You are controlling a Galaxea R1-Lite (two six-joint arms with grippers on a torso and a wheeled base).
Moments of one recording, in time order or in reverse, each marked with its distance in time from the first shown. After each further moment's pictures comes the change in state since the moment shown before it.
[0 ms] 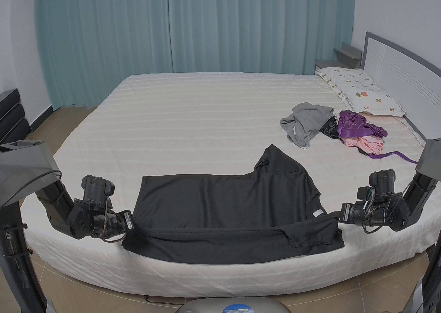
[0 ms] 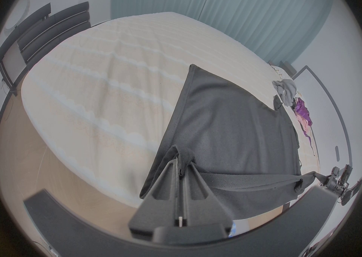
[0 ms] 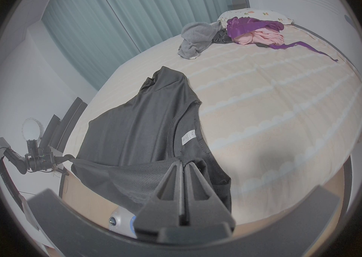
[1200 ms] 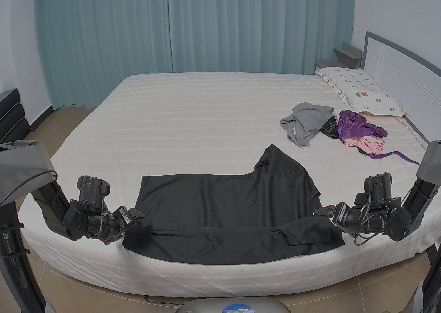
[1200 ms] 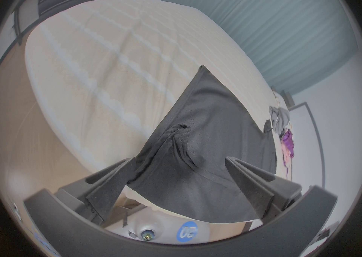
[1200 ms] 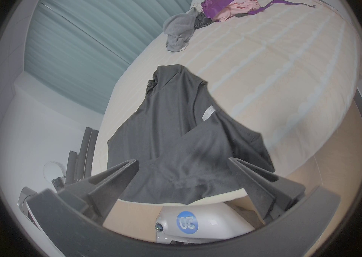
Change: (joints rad) left arm 0.011 -0.019 0.030 -0.028 -0.102 -0.282; right arm 0.118 -0.070 0.085 -0.035 -0.003 0.414
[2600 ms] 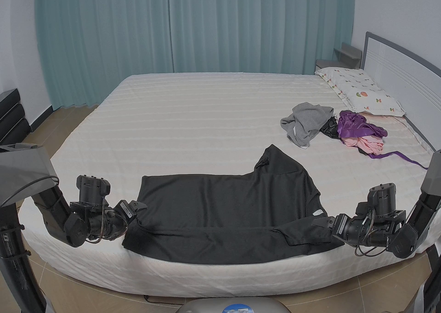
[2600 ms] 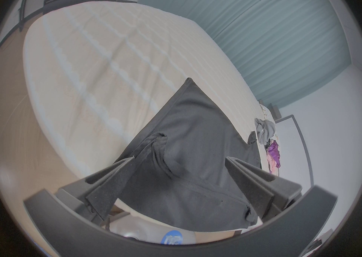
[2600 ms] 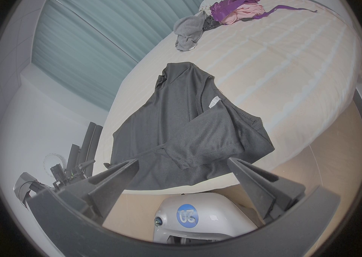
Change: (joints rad) left arm -0.030 -0.013 0.065 -0.193 0.011 -0.105; right arm 0.083 -0.068 0.180 -0.161 -0.045 0.014
